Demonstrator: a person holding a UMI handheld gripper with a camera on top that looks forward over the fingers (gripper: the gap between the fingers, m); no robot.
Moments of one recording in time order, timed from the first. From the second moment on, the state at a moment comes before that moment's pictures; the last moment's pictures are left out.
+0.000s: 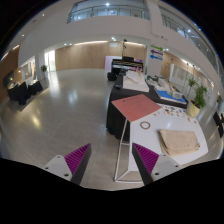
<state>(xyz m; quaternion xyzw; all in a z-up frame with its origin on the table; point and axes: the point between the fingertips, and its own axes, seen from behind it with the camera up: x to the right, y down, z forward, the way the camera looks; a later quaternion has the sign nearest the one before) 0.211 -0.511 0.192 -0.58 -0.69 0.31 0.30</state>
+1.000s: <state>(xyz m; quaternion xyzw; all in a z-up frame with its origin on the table) 0.055 -0.220 0.019 -0.64 -0.65 0.22 0.35</state>
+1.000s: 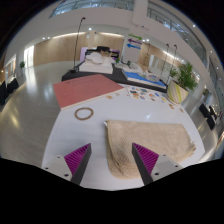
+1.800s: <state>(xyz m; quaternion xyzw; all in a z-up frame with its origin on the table) 0.017 -0.086 0.111 -0.64 -0.62 0.27 0.35</state>
